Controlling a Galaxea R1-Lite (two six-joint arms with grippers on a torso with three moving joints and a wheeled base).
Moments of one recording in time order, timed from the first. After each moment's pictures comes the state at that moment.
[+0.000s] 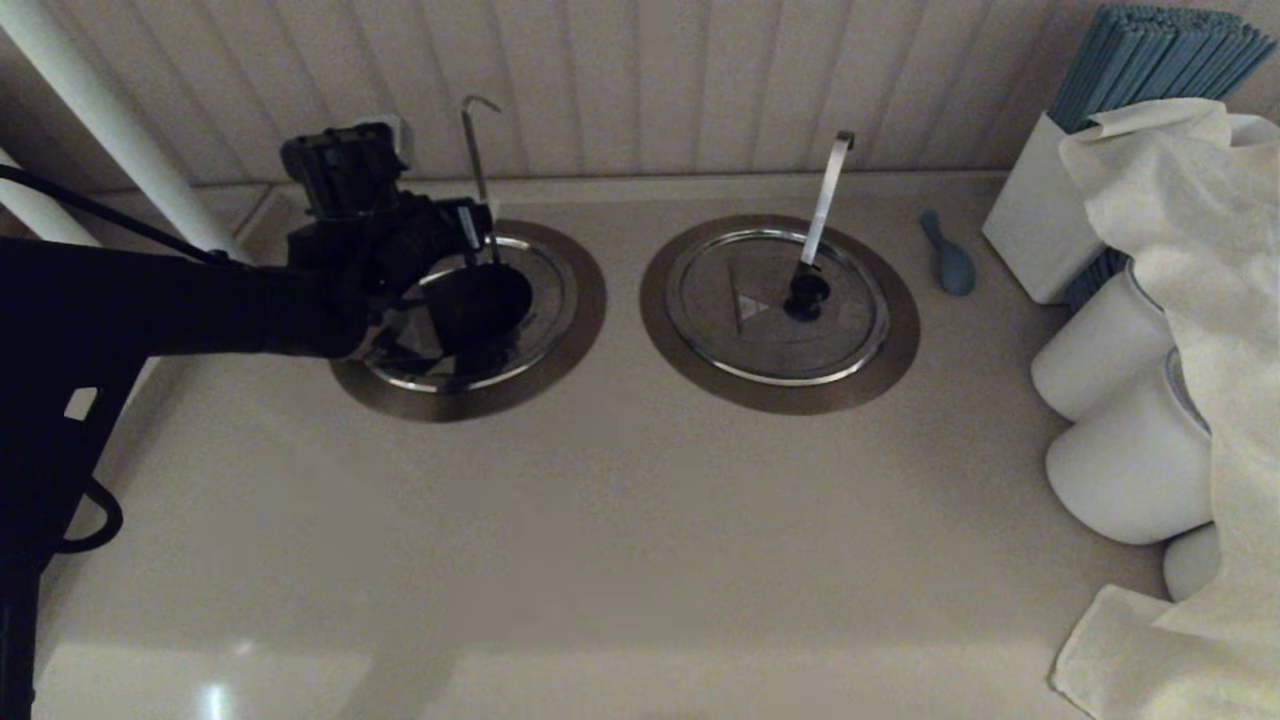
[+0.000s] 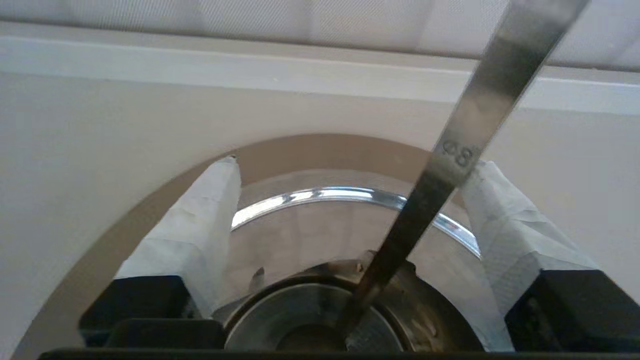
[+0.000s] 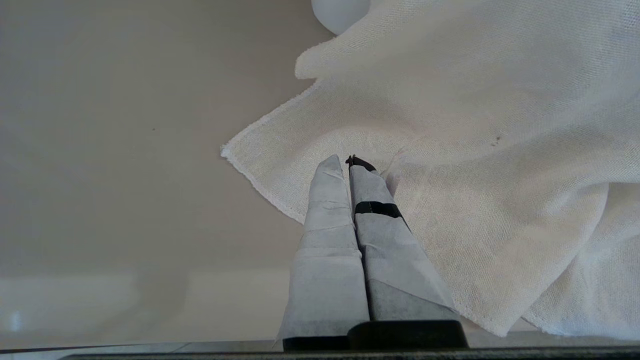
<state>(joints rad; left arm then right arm) -0.21 2.14 -1.73 -0.52 0.16 -0.08 0.00 0.00 0.00 0.00 0.00 0.01</state>
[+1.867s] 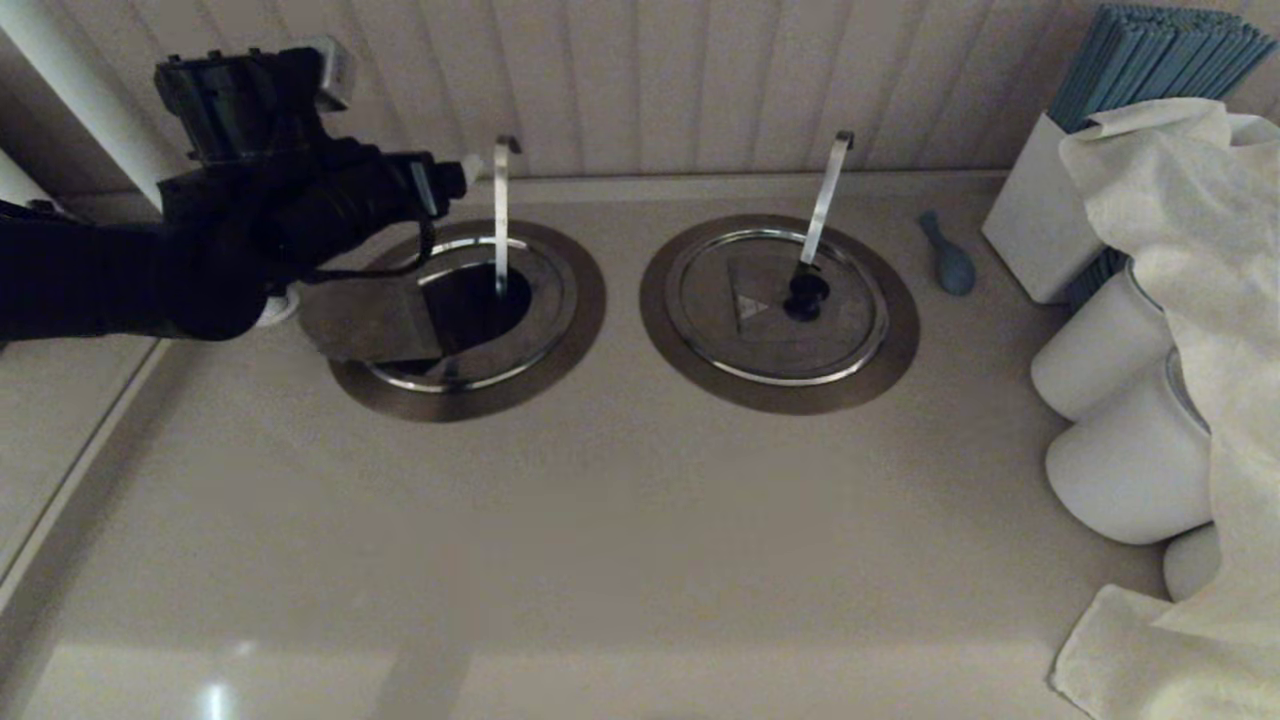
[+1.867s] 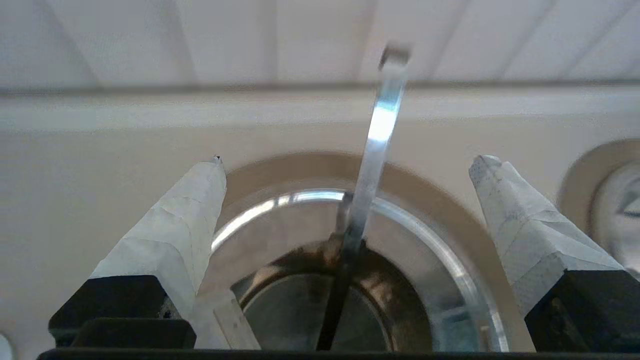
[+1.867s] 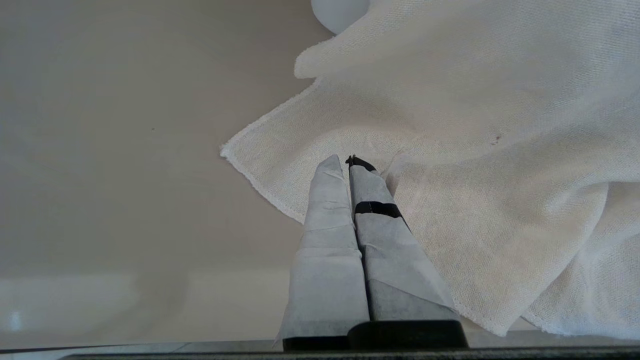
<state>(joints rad) -0.20 1.89 -1.55 -0.48 0.04 -0.04 0.00 0.00 0.00 0.00 0.00 0.01</state>
